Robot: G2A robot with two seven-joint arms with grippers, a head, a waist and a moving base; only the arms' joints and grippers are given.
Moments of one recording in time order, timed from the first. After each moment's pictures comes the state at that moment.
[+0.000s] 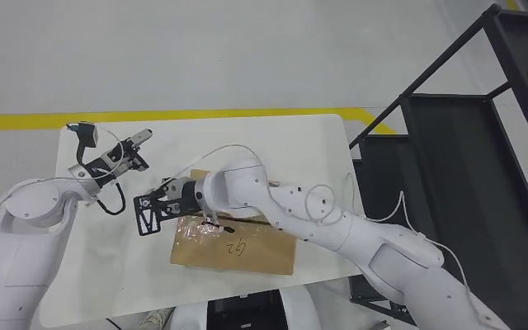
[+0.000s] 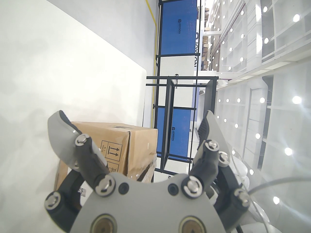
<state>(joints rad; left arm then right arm) 1.17 -0.90 -1.37 -1.49 -0.32 0.00 -0.77 -0.69 -1.42 0.53 -1.52 -1.32 -0.63 0.40</state>
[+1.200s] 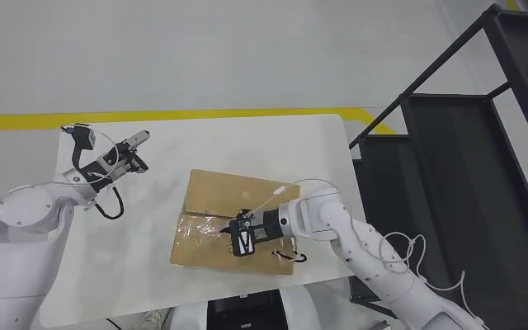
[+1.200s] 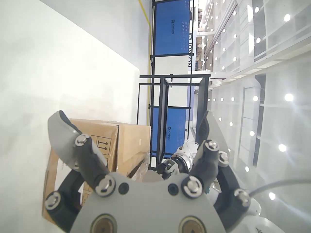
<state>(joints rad) 1.23 -0.90 -1.44 -1.57 -0.34 0.02 -0.78 -1.25 -1.18 0.99 -1.83 -1.39 -0.99 0.34</state>
